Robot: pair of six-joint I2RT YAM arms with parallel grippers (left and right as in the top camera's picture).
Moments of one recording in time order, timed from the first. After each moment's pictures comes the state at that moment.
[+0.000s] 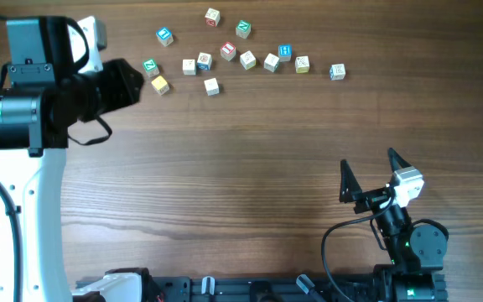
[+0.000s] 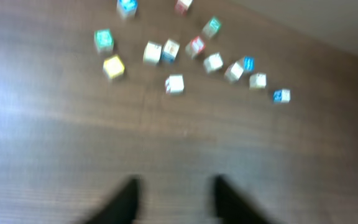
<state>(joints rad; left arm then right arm) 0.01 1.42 1.75 -1.24 0.26 -0.29 0.00 0.02 0.01 0.02 -0.26 0.08</state>
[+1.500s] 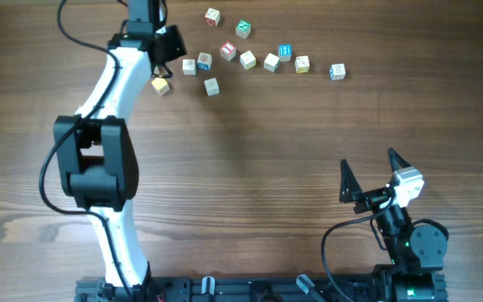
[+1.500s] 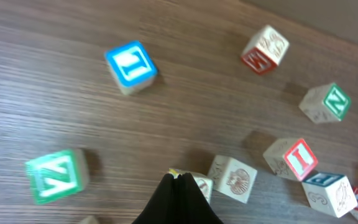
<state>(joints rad) -0.10 2.18 1.75 -0.48 0.05 -0.36 0.00 0.02 0.01 0.02 -0.26 0.08</state>
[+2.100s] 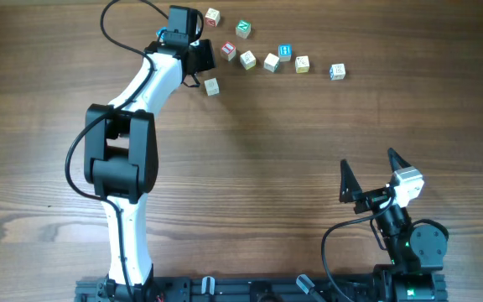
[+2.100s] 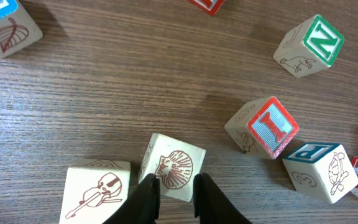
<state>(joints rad) -0.21 2.28 1.75 -0.43 0.05 -0.36 0.00 0.02 0.01 0.02 -0.26 0.08</state>
